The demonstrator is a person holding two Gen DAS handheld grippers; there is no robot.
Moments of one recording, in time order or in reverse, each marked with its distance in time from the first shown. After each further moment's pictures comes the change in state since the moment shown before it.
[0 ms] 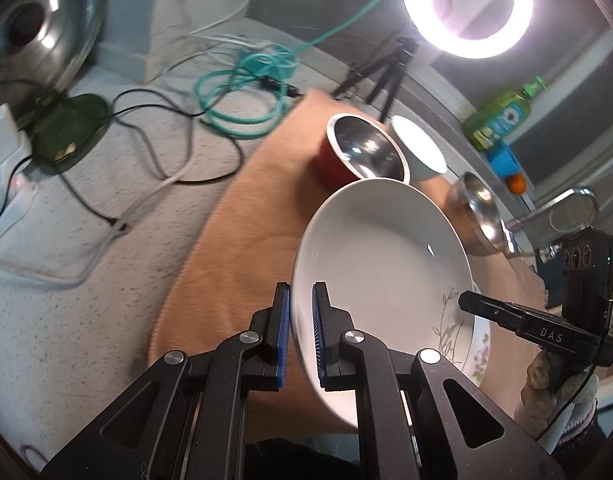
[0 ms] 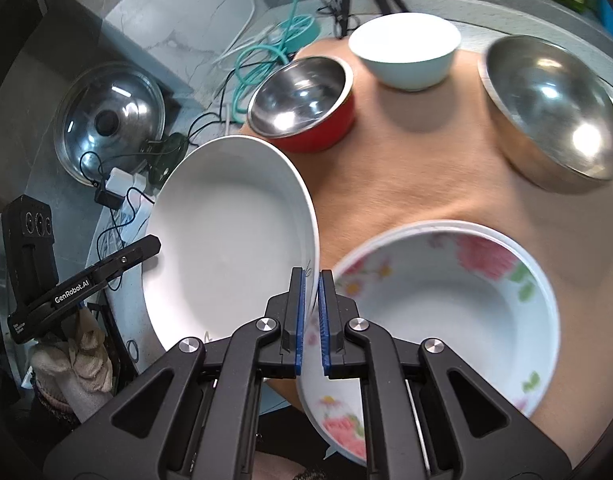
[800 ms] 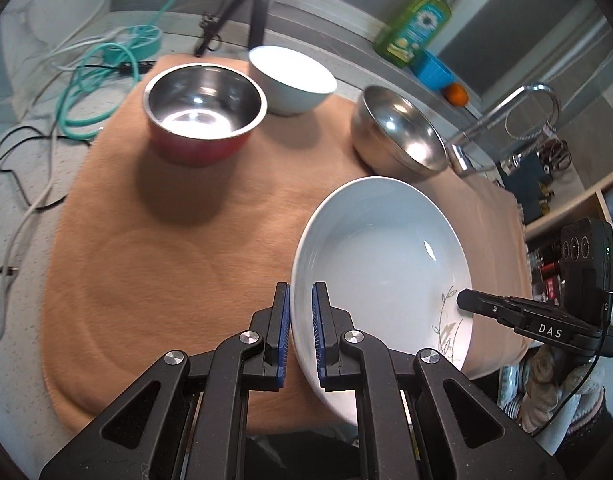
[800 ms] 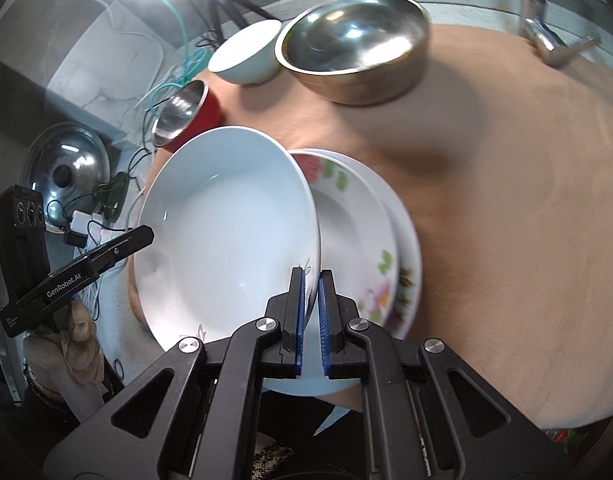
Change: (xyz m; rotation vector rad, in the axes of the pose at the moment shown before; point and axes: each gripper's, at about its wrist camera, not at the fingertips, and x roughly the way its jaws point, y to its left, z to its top) left arm 0.052 -0.098 -0.018 0.266 0.146 -0.123; right arm -0.059 -0.085 -0.071 0.254 -0.062 -0.126
